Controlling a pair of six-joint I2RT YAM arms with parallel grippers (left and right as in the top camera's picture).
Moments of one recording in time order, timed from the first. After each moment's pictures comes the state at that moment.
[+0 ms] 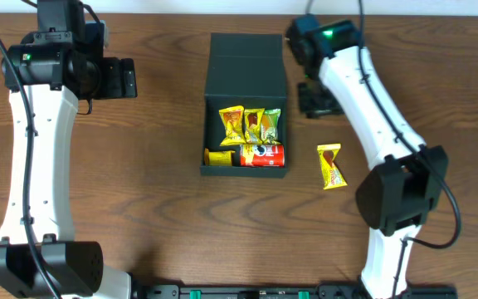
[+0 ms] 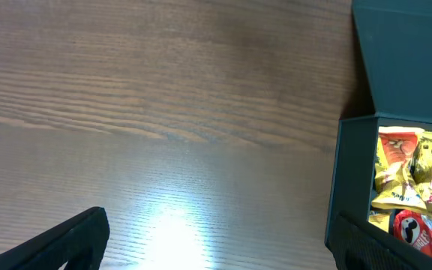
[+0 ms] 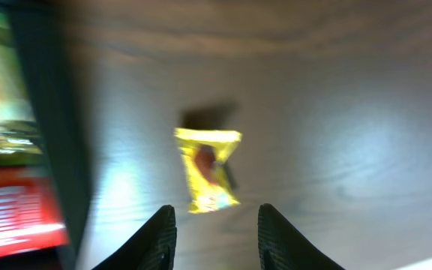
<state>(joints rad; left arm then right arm) 0.05 1.68 1.80 -1.23 0.02 -0.02 0.31 2.10 2.00 -1.57 0.27 0.33</state>
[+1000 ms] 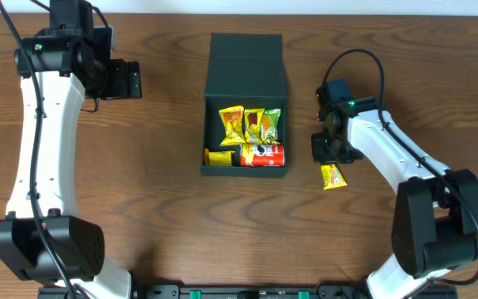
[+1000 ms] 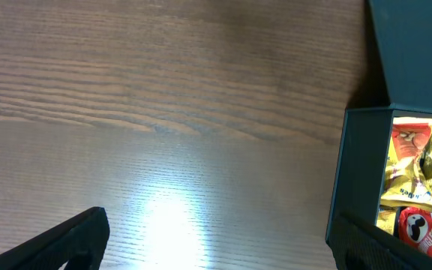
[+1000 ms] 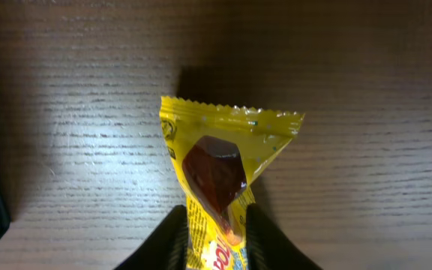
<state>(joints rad) 0.05 1.75 1.80 -1.23 0.04 -0.02 0.23 1.81 1.19 -0.92 0.10 0.21</state>
